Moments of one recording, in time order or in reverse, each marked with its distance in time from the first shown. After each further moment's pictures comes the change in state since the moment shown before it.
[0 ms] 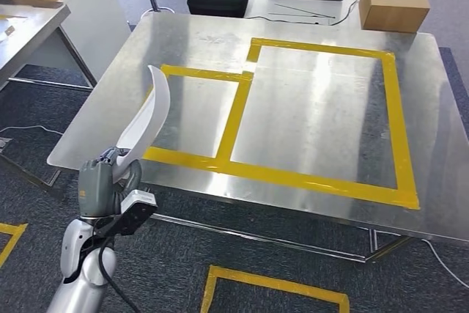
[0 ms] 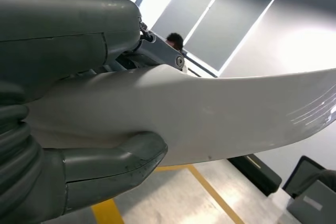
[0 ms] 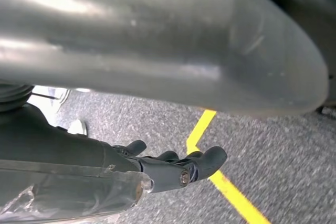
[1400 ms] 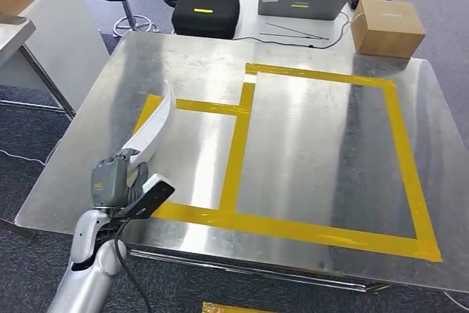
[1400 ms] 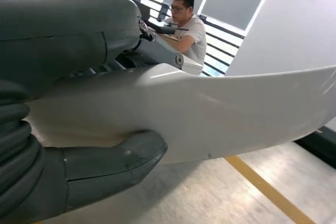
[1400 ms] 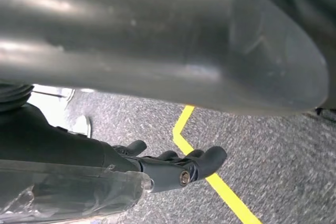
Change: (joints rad) left arm -0.083 -0.012 -0.016 0.151 -0.186 -0.066 0.208; right arm -0.001 -0.001 0.012 0.001 0.063 0.011 0.016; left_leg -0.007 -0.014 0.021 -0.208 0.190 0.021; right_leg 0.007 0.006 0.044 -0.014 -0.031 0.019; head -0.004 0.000
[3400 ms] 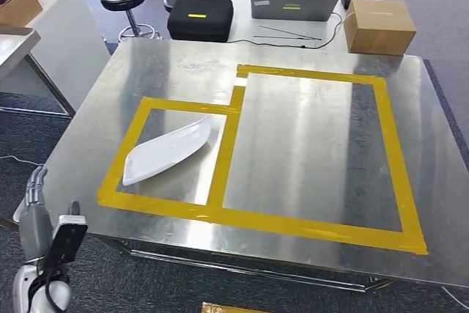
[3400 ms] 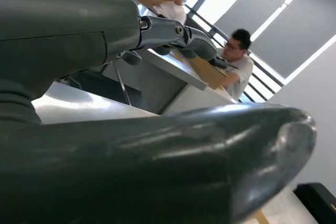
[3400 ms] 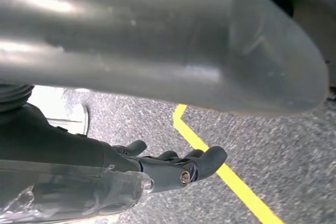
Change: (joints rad) left arm 0.264 0.069 0.311 -0.102 0.475 0.124 -0.329; right arm 0.002 0.009 -0.009 0.000 0.041 -0.046 0.018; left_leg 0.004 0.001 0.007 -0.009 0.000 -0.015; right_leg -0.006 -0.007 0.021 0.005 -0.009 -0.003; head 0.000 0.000
